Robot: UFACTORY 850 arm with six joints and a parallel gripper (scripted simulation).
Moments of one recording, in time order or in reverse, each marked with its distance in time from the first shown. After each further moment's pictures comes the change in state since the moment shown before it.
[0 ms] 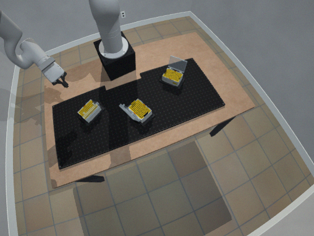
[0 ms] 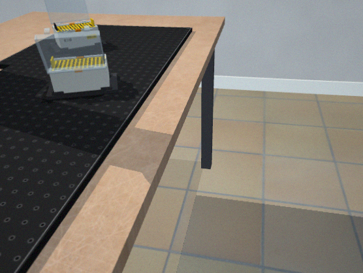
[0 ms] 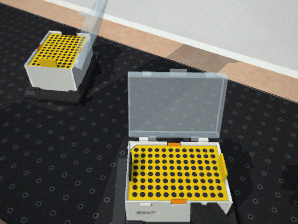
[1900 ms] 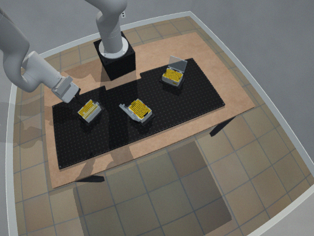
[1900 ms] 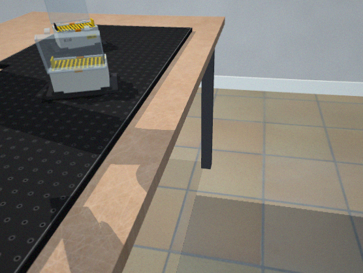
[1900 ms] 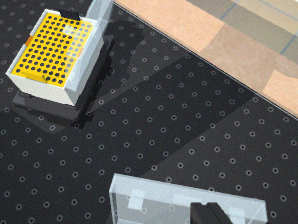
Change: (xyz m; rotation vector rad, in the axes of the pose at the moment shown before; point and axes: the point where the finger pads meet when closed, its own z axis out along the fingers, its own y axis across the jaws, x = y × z) arm 0.136 0.015 0.126 0.142 -0.338 -0.121
